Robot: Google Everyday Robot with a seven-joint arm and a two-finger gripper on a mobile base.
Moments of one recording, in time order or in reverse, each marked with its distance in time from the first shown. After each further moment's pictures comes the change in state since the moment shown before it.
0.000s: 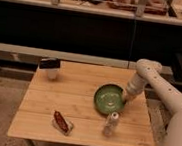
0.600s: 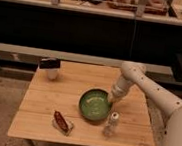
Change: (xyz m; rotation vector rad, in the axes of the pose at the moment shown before) arm 0.002 -0.093 0.030 0.064 -0.034 -0.140
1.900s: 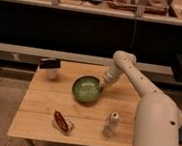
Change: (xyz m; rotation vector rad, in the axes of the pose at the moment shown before) arm 0.112 0.004 -0.009 0.067 0.124 0.104
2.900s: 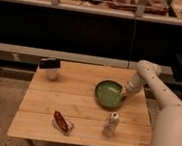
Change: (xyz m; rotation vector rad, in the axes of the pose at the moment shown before) arm -0.075 0.125 -0.024 -0.069 -0.040 0.191
